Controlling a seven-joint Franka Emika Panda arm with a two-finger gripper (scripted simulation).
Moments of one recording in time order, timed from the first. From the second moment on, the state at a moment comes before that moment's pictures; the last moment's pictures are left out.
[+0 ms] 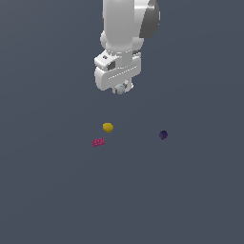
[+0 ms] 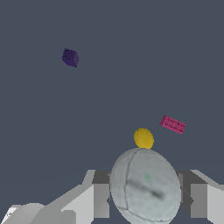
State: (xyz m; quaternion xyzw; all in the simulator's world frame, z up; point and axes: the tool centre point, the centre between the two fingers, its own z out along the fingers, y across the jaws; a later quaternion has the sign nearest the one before) arm -0.140 -0.008 0.283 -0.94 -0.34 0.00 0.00
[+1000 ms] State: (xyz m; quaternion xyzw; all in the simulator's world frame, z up) arm -0.144 -0.037 0.400 -0.94 -0.34 0.00 0.00
